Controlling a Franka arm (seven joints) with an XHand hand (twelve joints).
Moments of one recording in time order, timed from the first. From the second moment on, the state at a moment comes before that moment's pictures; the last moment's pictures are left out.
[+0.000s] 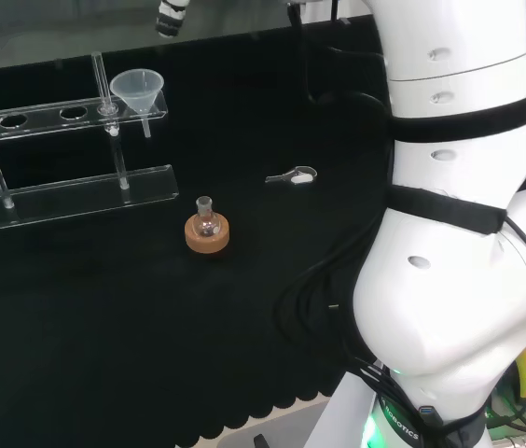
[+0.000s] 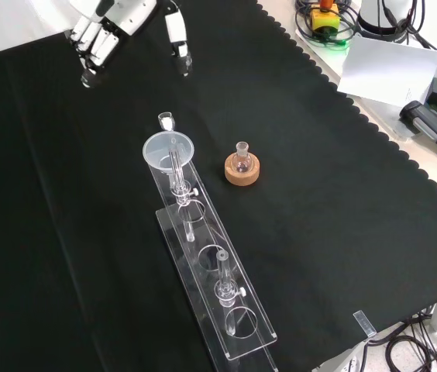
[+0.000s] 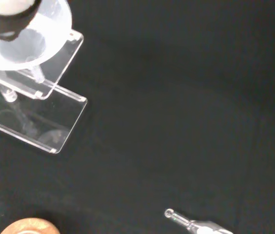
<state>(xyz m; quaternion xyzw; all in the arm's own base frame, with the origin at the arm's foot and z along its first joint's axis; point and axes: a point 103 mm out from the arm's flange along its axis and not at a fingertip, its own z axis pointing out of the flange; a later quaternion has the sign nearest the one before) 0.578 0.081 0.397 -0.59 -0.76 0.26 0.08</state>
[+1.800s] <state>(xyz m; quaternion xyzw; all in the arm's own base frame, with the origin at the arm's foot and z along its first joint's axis) 0.557 0.120 0.334 -0.59 -0.76 0.24 0.11</state>
